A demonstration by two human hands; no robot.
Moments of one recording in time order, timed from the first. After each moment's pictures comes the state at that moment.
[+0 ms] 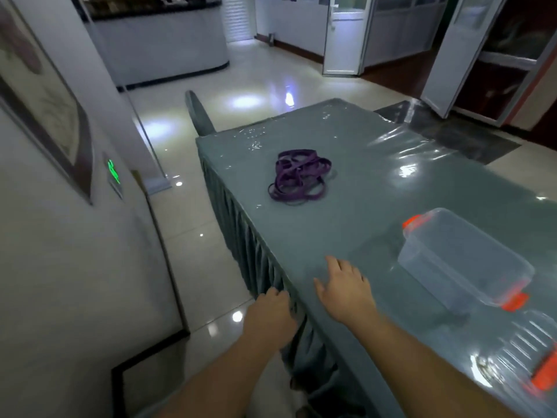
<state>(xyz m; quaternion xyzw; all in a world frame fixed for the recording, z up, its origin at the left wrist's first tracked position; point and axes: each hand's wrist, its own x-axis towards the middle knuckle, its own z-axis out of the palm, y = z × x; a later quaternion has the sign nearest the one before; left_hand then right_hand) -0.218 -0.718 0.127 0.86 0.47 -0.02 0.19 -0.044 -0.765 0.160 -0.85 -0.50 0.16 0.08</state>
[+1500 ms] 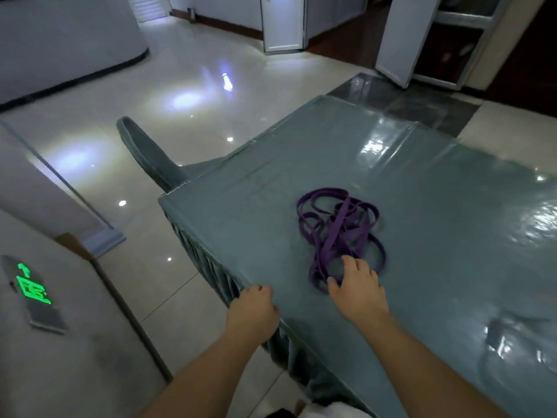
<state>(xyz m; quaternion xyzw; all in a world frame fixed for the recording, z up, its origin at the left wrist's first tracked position) -0.186 -0.148 0.101 0.90 0.38 -0.13 0.18 -0.006 -0.285 0.125 -0.93 -0.27 0.19 0.15</state>
